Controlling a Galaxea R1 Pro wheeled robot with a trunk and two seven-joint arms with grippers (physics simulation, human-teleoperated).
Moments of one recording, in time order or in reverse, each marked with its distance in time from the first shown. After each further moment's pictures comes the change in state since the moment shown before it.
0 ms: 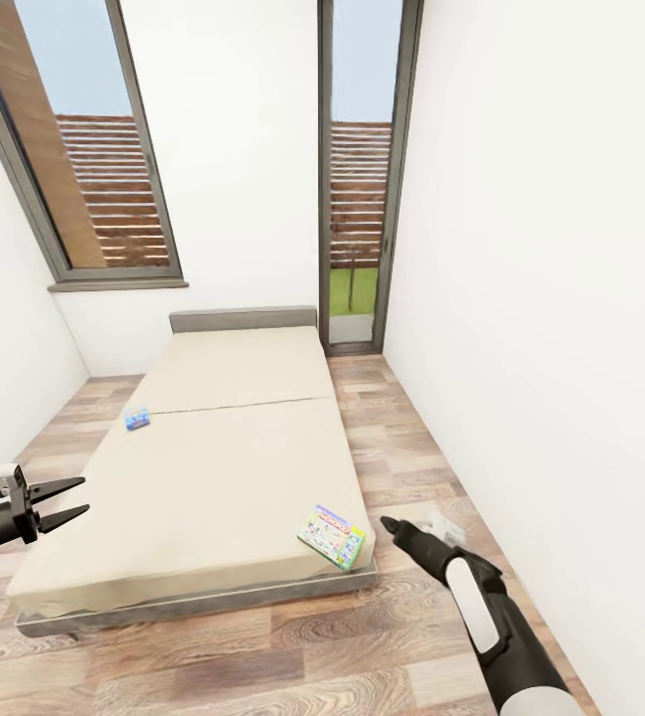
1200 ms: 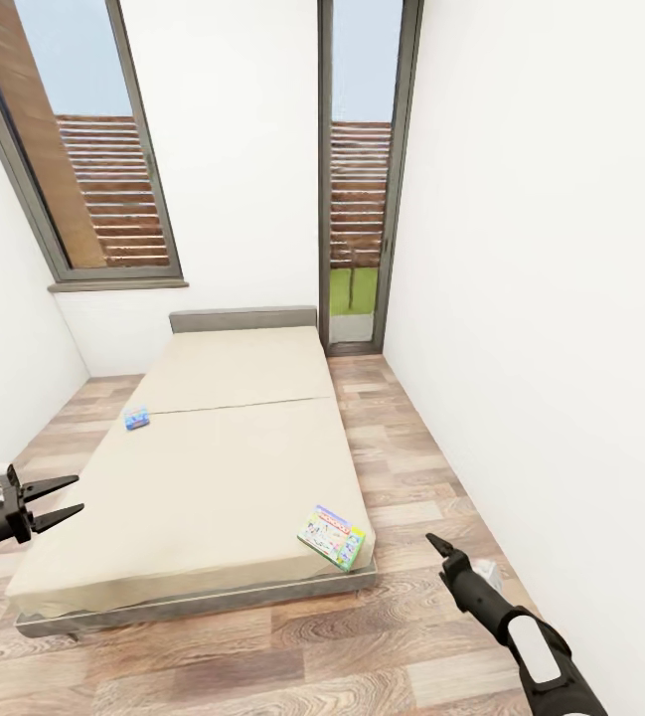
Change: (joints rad) left arm 0.000 0.014 0.003 -0.003 0.006 0.023 0.000; right arm 0.002 -0.077 -0.392 0.316 -0.137 -0.017 0.440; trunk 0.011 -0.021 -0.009
